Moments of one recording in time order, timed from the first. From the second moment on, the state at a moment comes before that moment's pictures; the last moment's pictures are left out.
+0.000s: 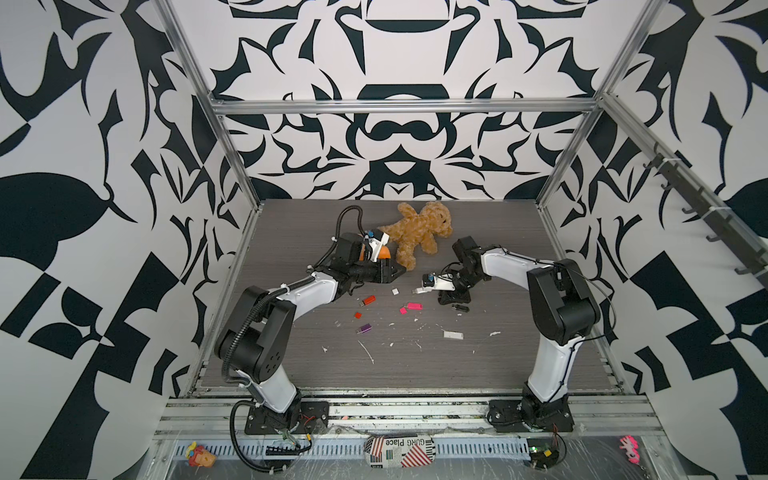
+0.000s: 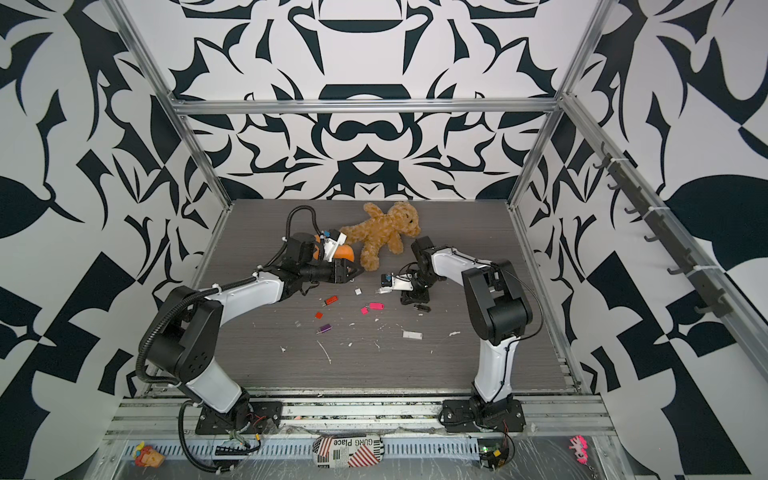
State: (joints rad) left arm -0.48 1.66 0.94 0.16 0.69 -0.47; right arm 0.34 1.91 1.20 -0.70 -0.42 -1.23
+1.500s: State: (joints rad) left arm -0.57 1.75 0.96 0.18 0.70 -0.52; right arm 0.33 1.73 1.02 -0.48 -0.56 -1.09
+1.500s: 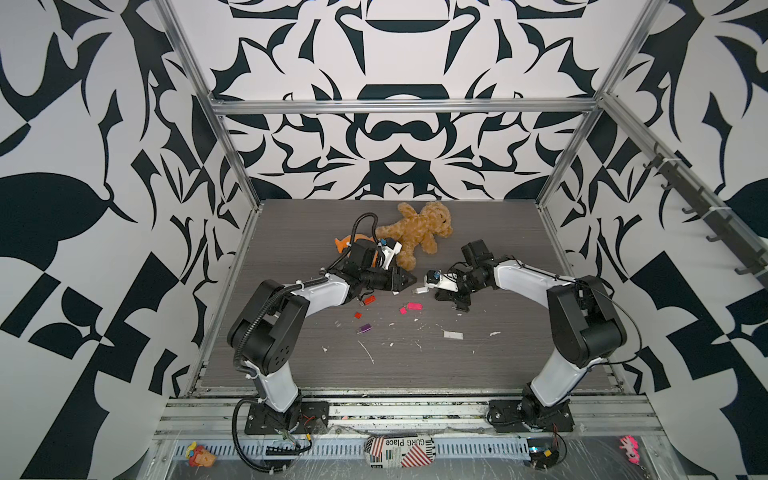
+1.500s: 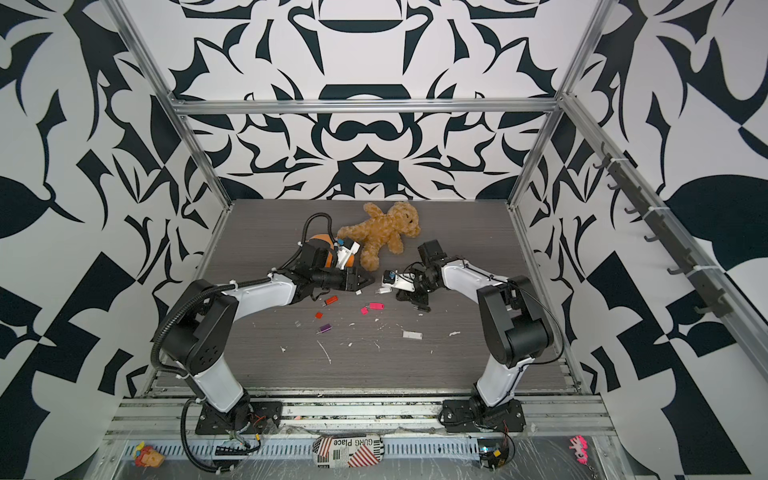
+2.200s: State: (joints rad) left arm -0.61 1.91 1.05 0.19 0.74 -0.58; right arm 0.33 1.64 0.85 -0.16 -0.62 -0.98
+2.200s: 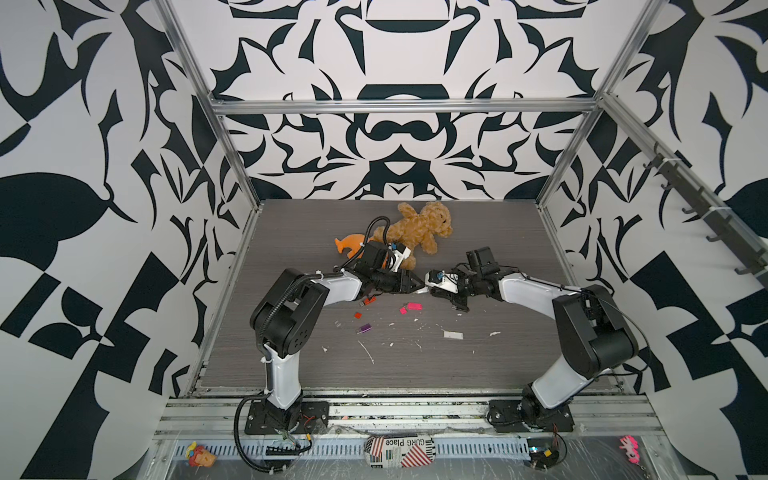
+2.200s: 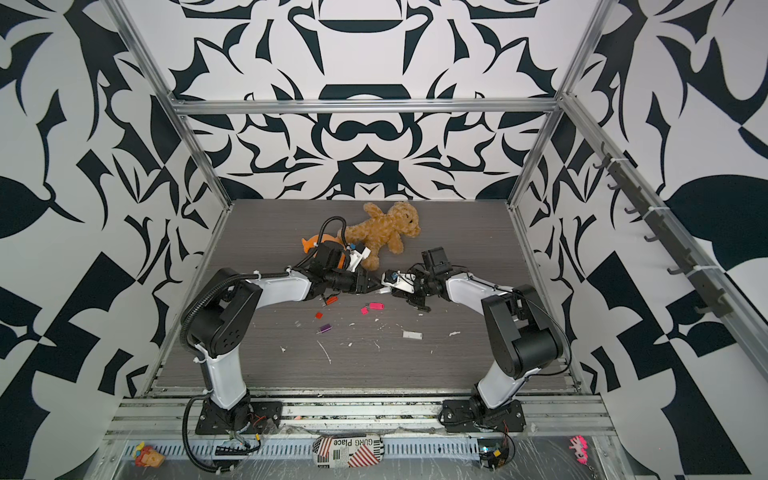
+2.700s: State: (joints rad) left arm -0.63 1.95 1.07 0.23 0.75 -0.63; right arm 0.33 1.62 0.80 -0.02 -0.65 -0.90
